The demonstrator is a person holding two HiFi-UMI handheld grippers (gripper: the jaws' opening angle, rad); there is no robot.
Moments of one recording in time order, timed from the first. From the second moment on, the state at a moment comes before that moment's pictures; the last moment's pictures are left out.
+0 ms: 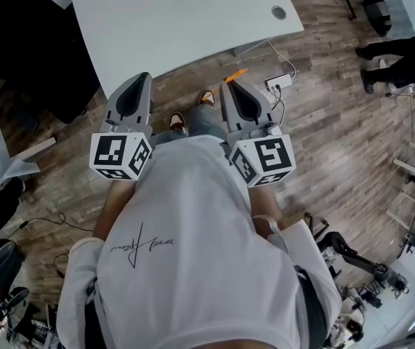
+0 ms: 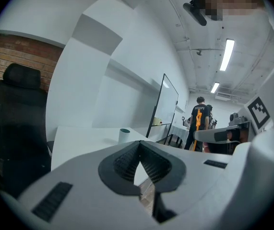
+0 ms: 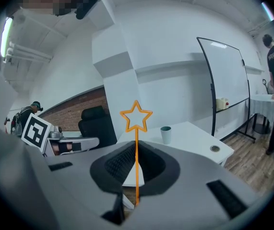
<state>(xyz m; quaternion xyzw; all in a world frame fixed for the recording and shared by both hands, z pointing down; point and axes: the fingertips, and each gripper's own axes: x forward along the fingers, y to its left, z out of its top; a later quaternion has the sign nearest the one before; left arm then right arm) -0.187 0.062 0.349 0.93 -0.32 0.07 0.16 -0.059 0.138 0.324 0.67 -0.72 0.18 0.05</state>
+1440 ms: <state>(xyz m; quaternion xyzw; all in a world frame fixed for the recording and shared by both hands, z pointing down) -0.085 -0.077 0.348 0.89 -0.41 0.08 0.18 0.070 -0.035 0.321 0.60 -0.78 0.19 0.04</state>
